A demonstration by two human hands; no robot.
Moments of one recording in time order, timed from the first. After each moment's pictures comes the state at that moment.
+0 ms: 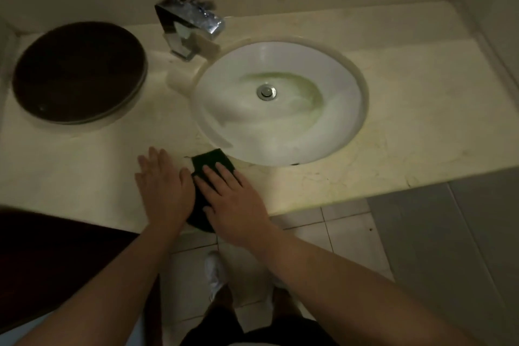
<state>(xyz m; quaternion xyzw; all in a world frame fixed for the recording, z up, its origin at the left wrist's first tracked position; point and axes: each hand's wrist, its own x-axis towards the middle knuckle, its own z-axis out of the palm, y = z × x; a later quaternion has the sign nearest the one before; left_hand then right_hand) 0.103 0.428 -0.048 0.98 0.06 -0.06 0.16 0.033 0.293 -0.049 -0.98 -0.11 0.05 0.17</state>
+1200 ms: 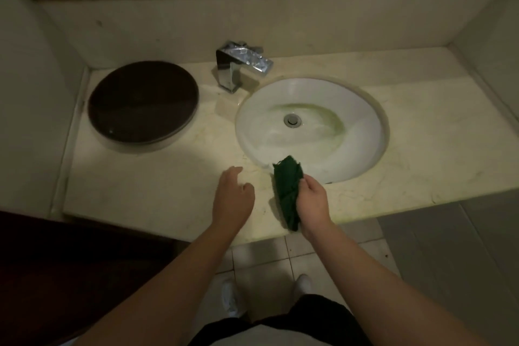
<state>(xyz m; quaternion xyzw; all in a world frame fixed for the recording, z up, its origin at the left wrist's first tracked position) 0.103 0.429 0.000 0.88 0.01 -0.16 0.44 0.052 0.292 0.015 -0.65 0.42 -0.03 0.63</state>
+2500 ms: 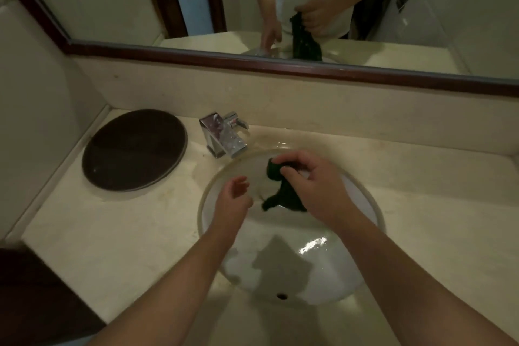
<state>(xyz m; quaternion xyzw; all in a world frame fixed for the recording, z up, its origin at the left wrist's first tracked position) 0.236 0.262 0.031 0.71 0.21 -0.07 0.66 0.236 0.096 0.138 -0.82 -0.07 0.02 0.57</state>
